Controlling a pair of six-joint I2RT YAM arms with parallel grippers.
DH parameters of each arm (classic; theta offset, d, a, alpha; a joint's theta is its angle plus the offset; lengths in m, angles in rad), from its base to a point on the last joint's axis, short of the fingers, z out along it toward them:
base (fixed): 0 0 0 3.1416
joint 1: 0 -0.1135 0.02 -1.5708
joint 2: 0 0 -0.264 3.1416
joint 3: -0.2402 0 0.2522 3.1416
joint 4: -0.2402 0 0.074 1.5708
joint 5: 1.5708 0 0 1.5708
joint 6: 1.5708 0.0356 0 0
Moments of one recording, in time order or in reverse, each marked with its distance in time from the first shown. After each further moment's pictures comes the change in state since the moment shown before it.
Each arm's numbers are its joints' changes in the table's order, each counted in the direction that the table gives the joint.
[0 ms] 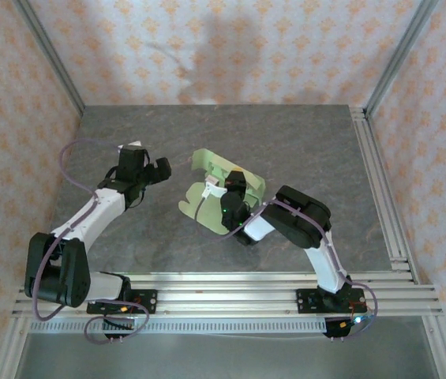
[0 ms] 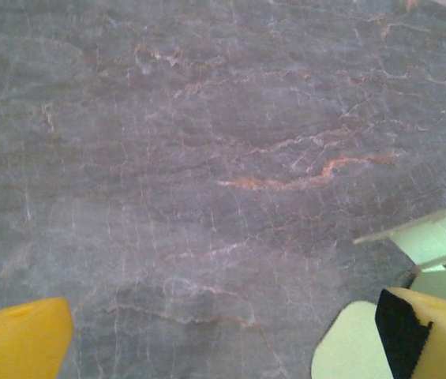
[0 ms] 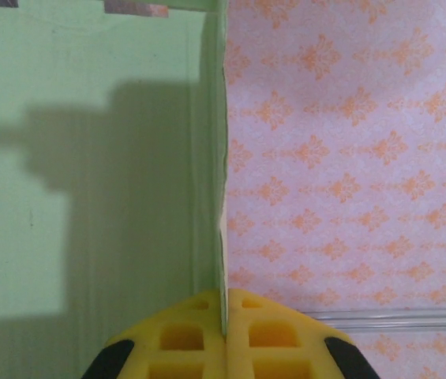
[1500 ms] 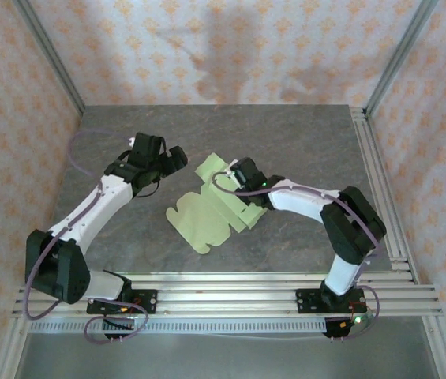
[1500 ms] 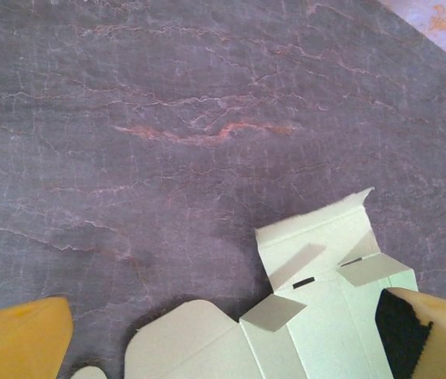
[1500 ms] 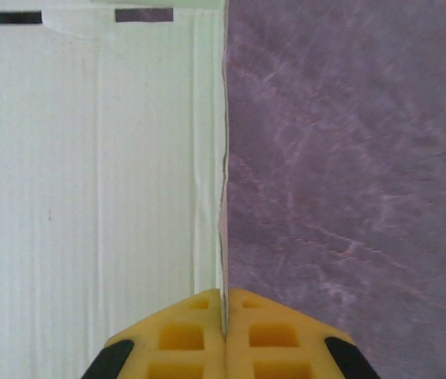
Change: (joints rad) left arm 0.153 -0.016 -0.243 -0.314 0.033 -0.311; right arm 0.187 0.407 -0.188 -1.503 -0.626 1.218
